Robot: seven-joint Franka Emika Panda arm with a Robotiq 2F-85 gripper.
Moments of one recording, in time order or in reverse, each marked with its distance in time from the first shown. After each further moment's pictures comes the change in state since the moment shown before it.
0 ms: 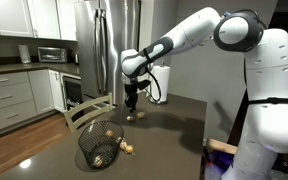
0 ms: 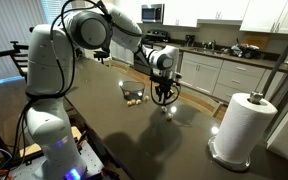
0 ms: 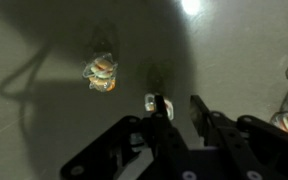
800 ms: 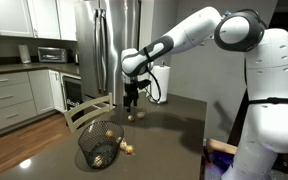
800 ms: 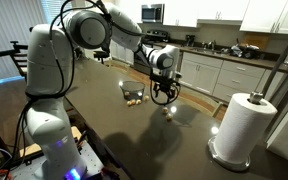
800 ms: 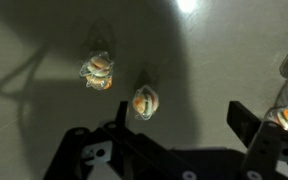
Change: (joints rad) arm -0.003 -0.007 0.002 0.000 0.020 0.000 0.000
